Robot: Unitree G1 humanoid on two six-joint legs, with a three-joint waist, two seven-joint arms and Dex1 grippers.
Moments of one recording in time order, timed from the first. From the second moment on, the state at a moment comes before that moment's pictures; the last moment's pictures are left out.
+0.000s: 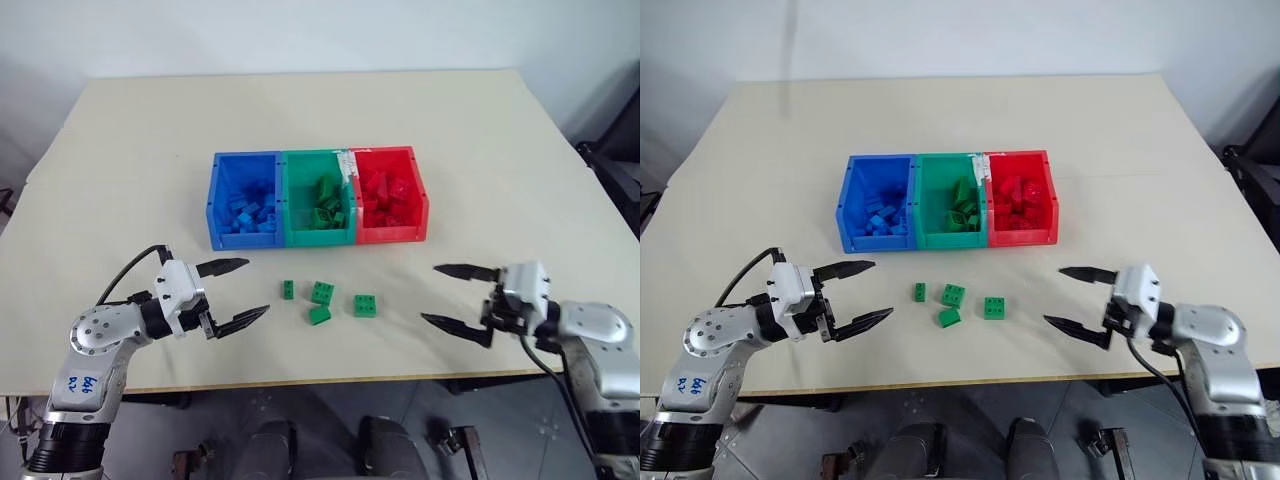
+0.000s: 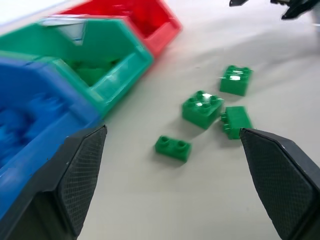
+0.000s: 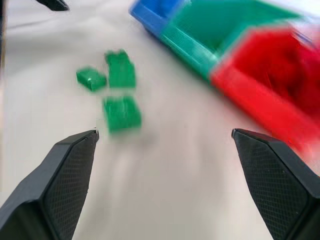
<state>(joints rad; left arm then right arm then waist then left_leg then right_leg) -0.14 0.64 0.10 -0.14 -0.39 0.05 -0.99 -0.04 -0.72 -0.26 0.05 0.46 -0.08 1.29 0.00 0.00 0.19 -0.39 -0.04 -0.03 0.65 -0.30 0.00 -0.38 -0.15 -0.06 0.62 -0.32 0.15</state>
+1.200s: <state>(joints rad) 0.14 0.68 0.31 -0.25 -0.48 0.11 -0.99 -0.50 -0.56 0.21 0.12 0.26 0.23 1.23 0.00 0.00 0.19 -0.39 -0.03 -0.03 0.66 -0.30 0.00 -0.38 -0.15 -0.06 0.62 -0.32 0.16</state>
